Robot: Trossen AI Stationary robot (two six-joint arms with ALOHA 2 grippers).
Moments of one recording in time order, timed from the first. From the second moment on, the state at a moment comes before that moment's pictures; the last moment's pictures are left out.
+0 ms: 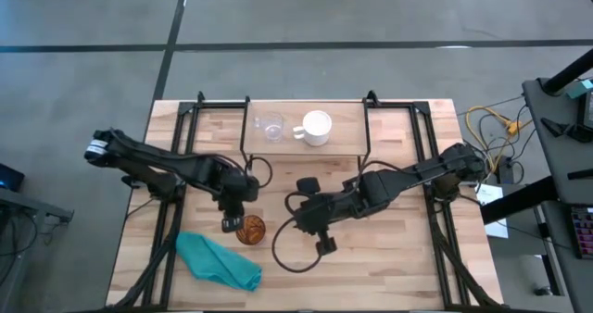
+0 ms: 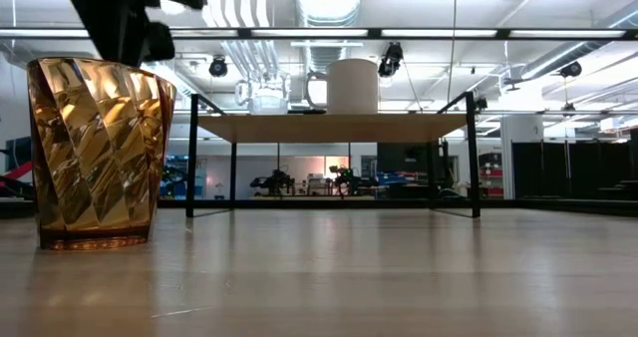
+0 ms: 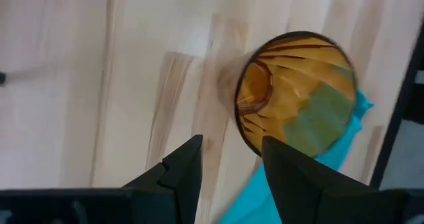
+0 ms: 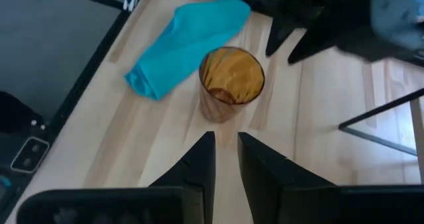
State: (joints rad) left arm -0.23 1.35 1.17 -1.08 0.12 -0.46; right arm 0.35 1.83 1.81 -0.76 0.13 -0.05
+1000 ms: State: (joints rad) left arm -0.23 1.36 1.08 -0.92 0.12 -0.57; right arm 0.35 1.83 1.81 -0.74 0.13 -0.03
